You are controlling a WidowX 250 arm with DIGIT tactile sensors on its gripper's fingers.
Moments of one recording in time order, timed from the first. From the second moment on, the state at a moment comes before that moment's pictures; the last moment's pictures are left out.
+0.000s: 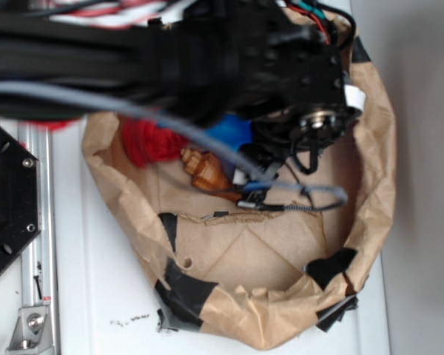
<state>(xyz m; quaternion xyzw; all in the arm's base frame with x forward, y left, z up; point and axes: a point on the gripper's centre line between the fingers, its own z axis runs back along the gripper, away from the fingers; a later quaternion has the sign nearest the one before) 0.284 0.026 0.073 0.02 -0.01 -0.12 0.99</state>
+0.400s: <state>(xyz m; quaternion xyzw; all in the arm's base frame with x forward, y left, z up) 0.264 0.007 0.168 0.09 -0.01 -0.07 0.99</state>
